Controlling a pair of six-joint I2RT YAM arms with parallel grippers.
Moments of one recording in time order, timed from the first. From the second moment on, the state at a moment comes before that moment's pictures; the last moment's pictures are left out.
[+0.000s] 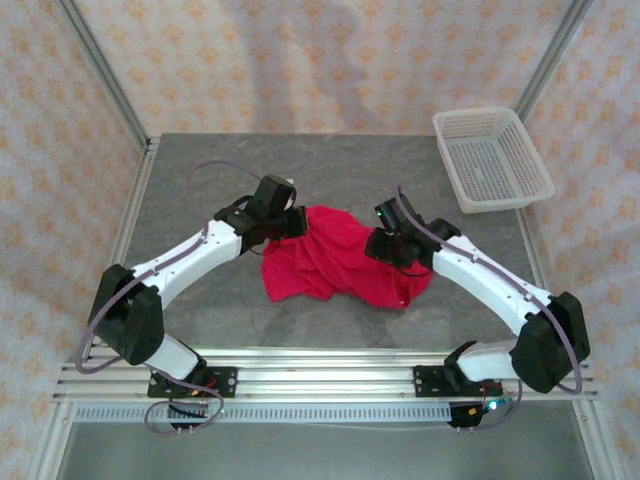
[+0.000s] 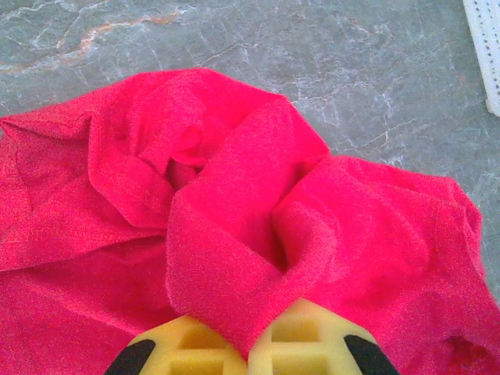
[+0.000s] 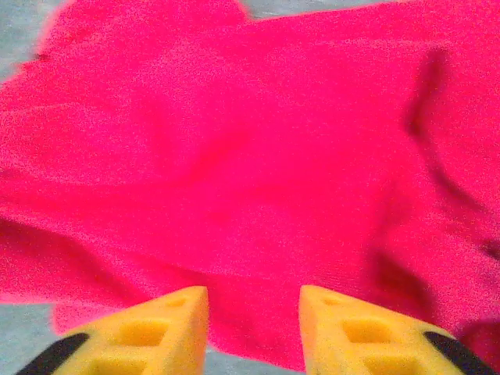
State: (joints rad) left arm -0.53 1.52 1.15 -0.47 0.05 -0.64; right arm 0.61 1.33 1.03 -0.71 -0.02 0.84
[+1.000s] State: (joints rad) left arm -0.53 1.34 1.15 -0.50 0.03 -0.68; right arm 0.73 1.96 1.25 -0.19 0.15 1.29
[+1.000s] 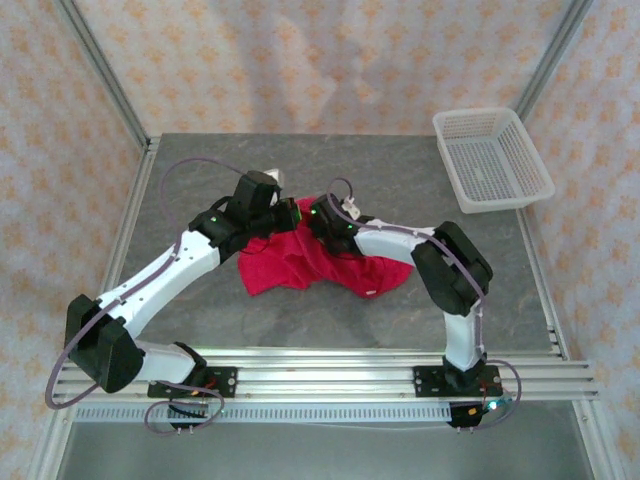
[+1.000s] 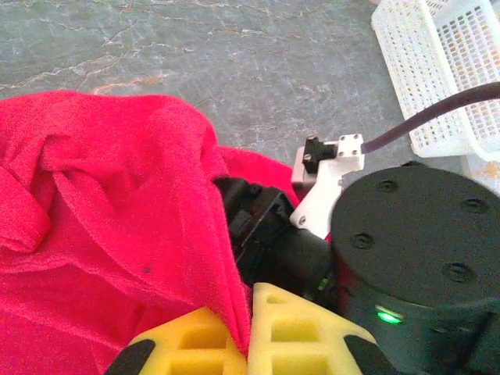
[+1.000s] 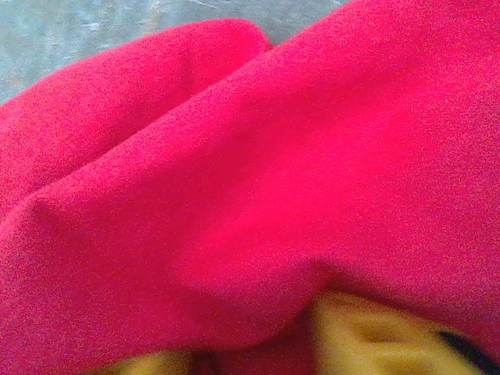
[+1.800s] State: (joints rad) left arm -0.40 1.56 1.17 -0.42 0.13 -0.64; right arm 0.50 1.49 1.44 -0.60 -0.17 0.87
